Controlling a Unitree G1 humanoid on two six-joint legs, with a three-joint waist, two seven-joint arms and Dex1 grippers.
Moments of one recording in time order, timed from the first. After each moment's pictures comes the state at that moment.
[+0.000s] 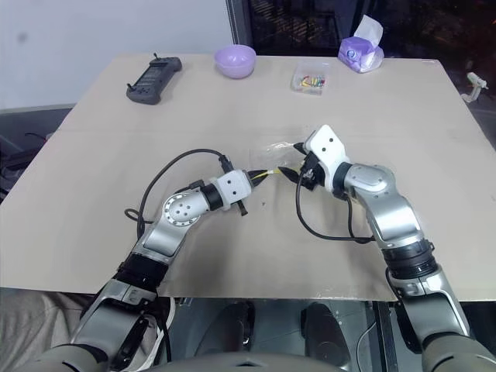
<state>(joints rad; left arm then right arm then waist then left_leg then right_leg) -0.48 0.38 -0.24 0.22 0.19 -0.25 -0.61 -0.56 -0.44 0.18 -0.12 0.12 0.45 0.72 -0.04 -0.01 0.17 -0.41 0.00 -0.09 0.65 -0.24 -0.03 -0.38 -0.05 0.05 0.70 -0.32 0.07</state>
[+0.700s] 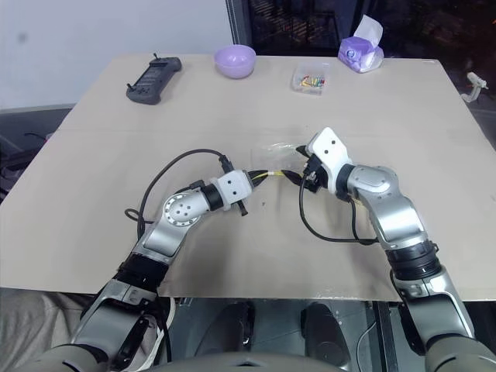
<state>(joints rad) -0.48 0.38 -0.24 0.22 0.19 -0.25 -0.61 -0.55 -0.46 0.18 -0.12 0.14 0.45 0.75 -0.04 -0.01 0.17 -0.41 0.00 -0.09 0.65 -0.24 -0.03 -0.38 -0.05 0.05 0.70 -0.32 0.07</state>
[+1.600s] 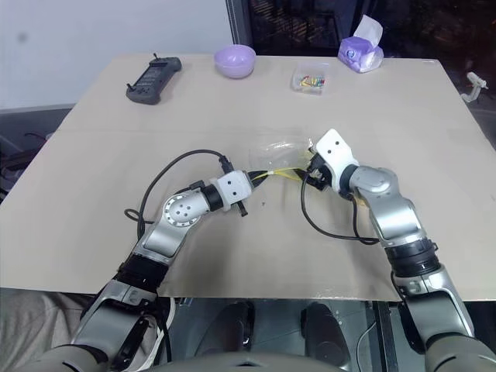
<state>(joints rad) -0.47 0.38 -0.24 0.22 0.19 -0.25 -0.61 -0.58 -0.46 0.18 -0.02 0.02 0.49 0.62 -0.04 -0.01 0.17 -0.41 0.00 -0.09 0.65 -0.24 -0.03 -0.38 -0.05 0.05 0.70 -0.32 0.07</state>
